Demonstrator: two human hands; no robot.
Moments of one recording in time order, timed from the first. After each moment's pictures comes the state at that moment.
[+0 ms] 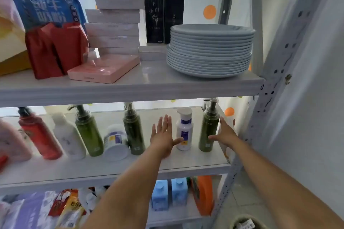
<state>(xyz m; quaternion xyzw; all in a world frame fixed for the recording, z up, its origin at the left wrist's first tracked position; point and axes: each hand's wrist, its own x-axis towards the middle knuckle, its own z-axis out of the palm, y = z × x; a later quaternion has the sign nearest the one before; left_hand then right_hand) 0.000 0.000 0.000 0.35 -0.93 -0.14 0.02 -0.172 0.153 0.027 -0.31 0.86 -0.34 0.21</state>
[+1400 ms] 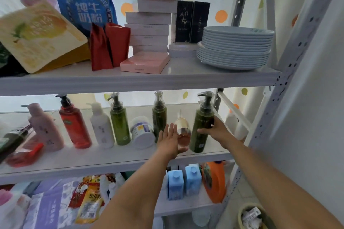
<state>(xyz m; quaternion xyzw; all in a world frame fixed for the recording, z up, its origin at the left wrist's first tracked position) 0.113 -0.001 -0.011 0.29 -0.94 -0.14 0.00 -0.014 0.131 0.058 -0.30 0.77 -0.51 0.23</state>
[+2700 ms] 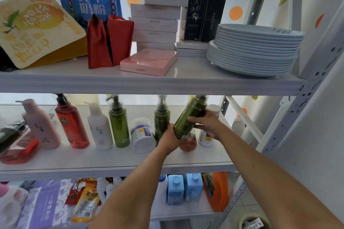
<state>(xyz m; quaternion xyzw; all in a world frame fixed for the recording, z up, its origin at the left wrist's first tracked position) 0.079 -0.037 -0.008 0.34 -0.78 -0.50 0.15 -0.045 0.052 0.066 -0.30 0.66 -0.57 0.39</state>
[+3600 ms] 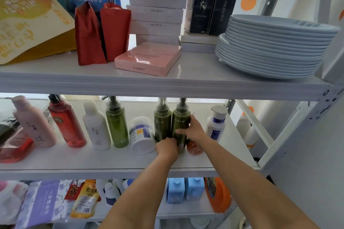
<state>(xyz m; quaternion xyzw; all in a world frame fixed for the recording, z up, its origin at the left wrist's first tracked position) 0.068 -0.034 -0.022 0.45 -0.88 -0.09 -0.07 -0.027 0.004 0.019 -0.34 0.79 -0.43 0.27</state>
